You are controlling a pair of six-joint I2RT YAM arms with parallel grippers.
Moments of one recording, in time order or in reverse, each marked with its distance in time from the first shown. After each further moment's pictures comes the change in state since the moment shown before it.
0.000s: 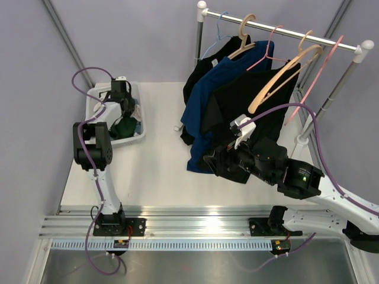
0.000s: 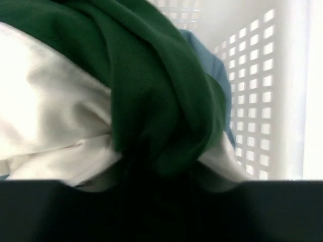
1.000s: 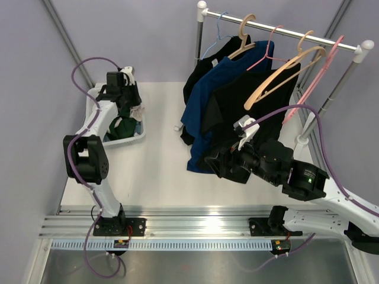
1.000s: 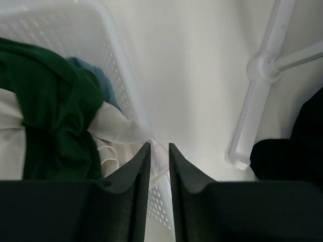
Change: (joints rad) left arm -0.037 -0.246 0.007 -0.118 0.363 0.039; right arm 0.001 -0.027 0.000 0.003 -0.042 -0.008
